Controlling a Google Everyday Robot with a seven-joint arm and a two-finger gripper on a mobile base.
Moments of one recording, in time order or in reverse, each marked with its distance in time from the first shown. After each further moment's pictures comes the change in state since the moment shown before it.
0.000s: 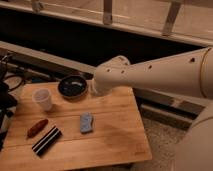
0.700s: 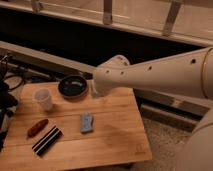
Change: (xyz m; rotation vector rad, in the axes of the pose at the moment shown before) arm 0.001 -0.009 -0.004 0.038 0.003 -0.015
